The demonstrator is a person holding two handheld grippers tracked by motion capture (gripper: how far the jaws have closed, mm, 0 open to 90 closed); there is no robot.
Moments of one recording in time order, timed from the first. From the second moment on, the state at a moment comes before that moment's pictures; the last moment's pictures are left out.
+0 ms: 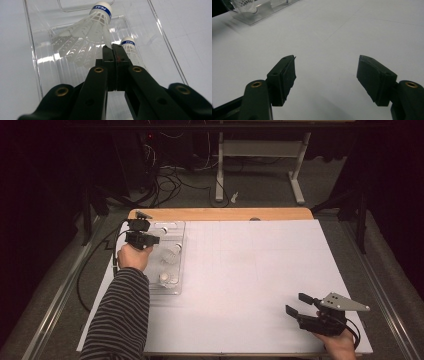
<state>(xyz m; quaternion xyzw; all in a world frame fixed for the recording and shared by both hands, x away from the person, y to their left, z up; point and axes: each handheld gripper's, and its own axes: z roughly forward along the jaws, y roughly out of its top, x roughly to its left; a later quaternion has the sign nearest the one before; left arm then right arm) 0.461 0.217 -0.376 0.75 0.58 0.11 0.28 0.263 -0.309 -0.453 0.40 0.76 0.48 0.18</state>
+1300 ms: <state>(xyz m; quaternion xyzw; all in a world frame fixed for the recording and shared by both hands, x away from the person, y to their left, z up) 0.442 0.208 -0.371 0.77 0.55 0.12 0.29 0.263 -0.309 -0.452 0.40 0.76 0.48 0.18</state>
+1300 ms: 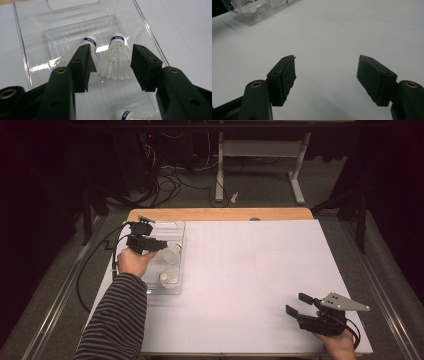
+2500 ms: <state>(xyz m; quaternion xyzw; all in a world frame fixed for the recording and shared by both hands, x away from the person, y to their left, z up) 0.416 0.211 -0.364 0.77 0.54 0.13 0.32 0.263 -0.309 -0.452 0.40 0.76 0.48 0.18</state>
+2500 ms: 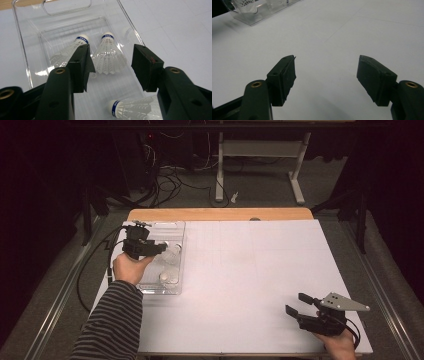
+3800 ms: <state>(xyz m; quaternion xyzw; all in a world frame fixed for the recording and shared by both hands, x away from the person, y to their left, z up) 0.389 0.199 -0.356 0.78 0.50 0.13 0.34 0.263 -0.309 -0.452 0.40 0.76 0.48 0.18</state>
